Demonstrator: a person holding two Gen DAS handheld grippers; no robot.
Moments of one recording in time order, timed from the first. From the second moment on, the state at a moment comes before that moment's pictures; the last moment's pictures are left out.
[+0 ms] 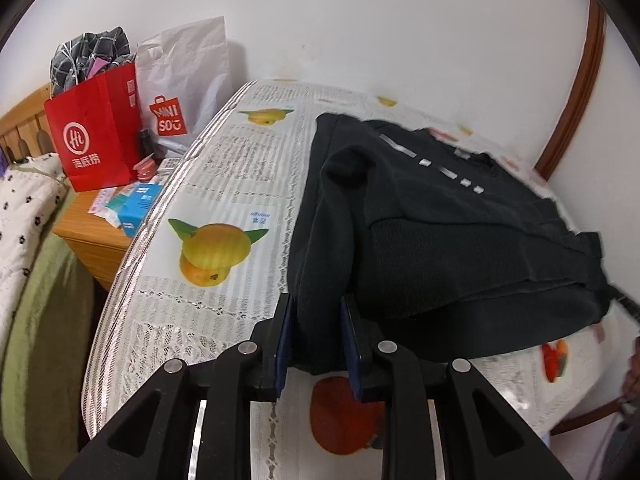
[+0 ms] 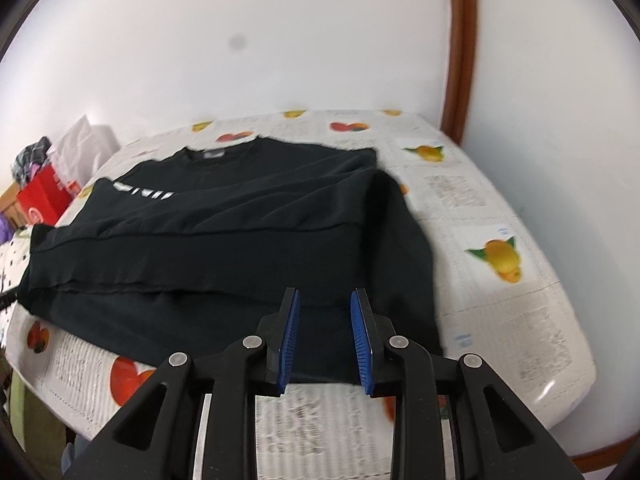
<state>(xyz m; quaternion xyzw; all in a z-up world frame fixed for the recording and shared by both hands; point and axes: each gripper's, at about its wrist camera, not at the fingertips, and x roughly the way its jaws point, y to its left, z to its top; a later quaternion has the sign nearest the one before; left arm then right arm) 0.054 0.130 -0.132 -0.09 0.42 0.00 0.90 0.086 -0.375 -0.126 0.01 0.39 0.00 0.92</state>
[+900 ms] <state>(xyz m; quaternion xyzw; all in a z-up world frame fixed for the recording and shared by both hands) 0.086 0.055 -0.156 -0.02 0.48 -0.09 0.87 0.114 -0.356 -0.176 0.01 0.44 0.00 0.90</state>
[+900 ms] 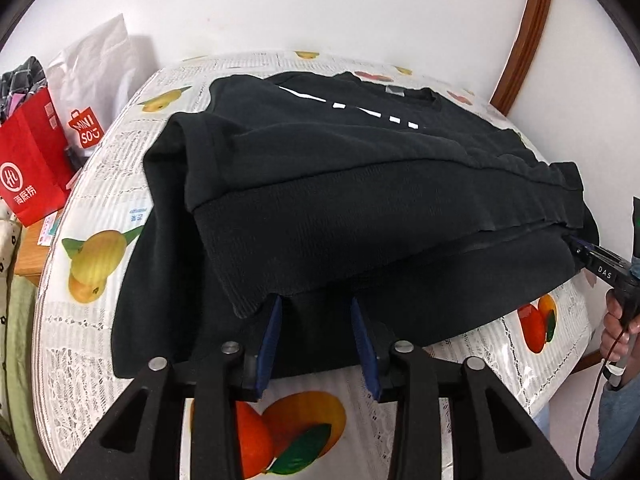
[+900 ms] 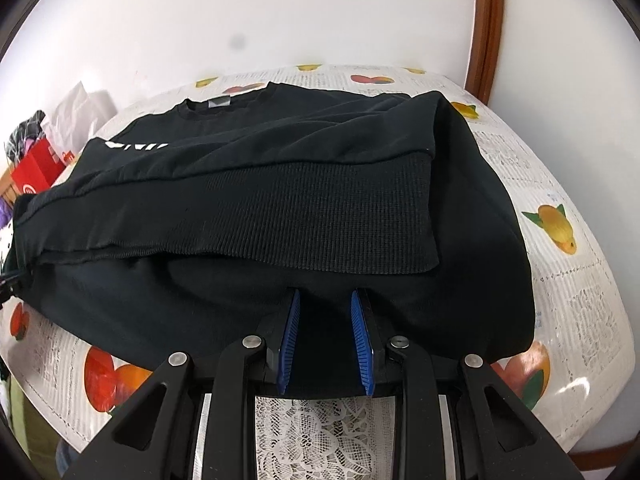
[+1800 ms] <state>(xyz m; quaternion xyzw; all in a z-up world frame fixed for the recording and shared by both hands) 0.106 0.071 -0.140 -0.05 0.41 -0.07 0.91 0.120 -0.363 -0.169 0.04 0.44 0.01 0.90</state>
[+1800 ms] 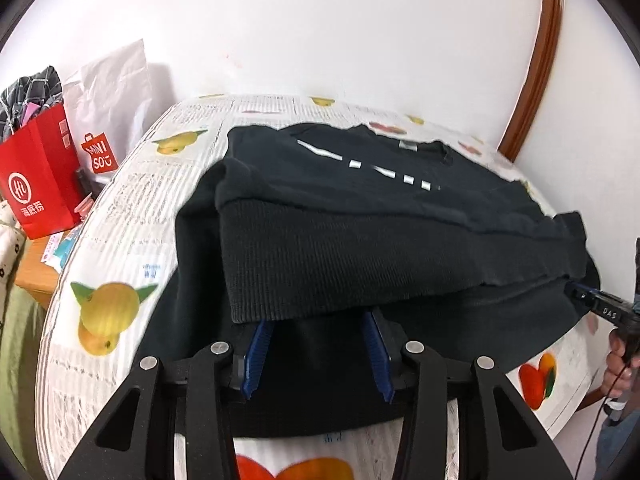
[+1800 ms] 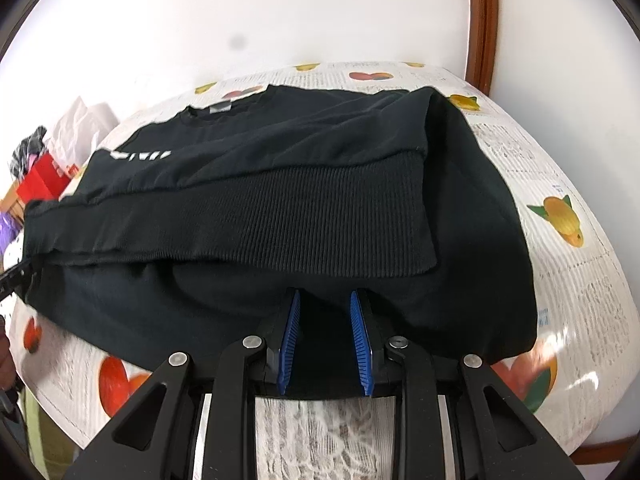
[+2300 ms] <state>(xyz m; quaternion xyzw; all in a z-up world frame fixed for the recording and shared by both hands) 0.163 0.077 -0.117 -0.06 0.39 -0.08 0.92 0.186 -0.368 -0.138 0.07 0.41 0.01 0.91</state>
